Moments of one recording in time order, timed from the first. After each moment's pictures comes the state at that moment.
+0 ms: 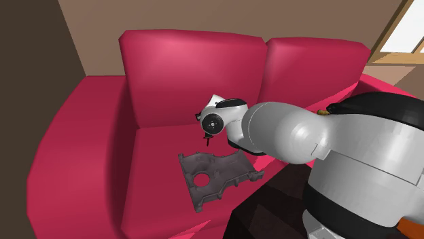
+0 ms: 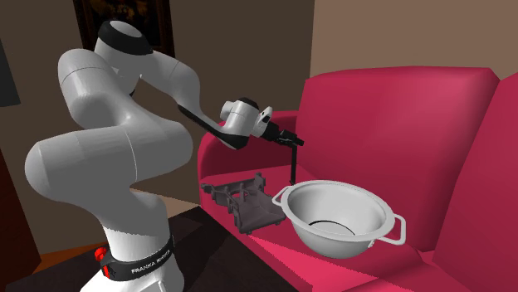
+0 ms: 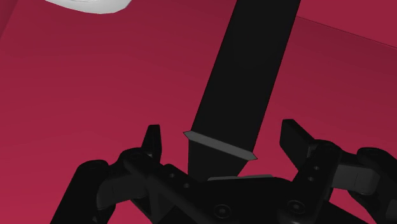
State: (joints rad) arm -1.52 -0.95 1.74 -2.30 -0.67 3.00 1.47
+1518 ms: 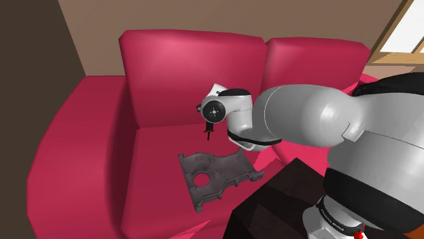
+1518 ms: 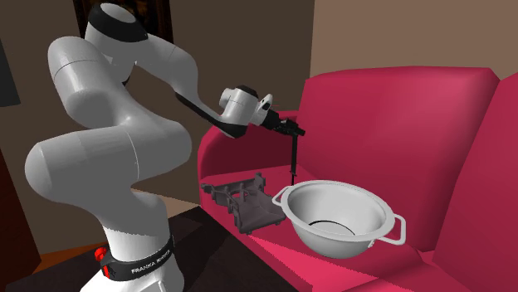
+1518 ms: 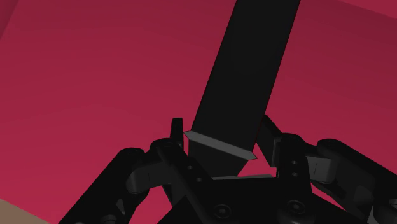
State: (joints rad) arm -1.46 -0.85 1.65 -2.30 -0.68 2.93 1.39
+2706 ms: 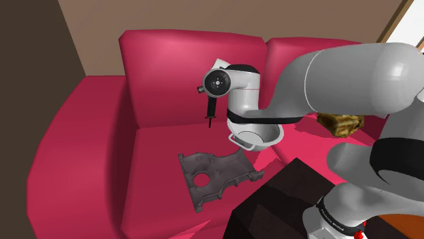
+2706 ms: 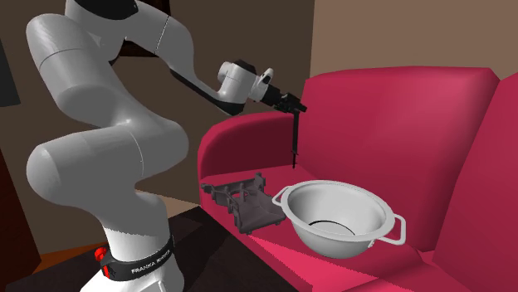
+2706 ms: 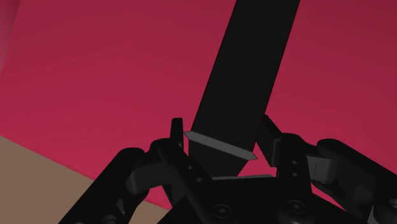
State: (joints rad) arm -1.30 -0.68 1.47 -2.25 -0.69 2.77 1.21
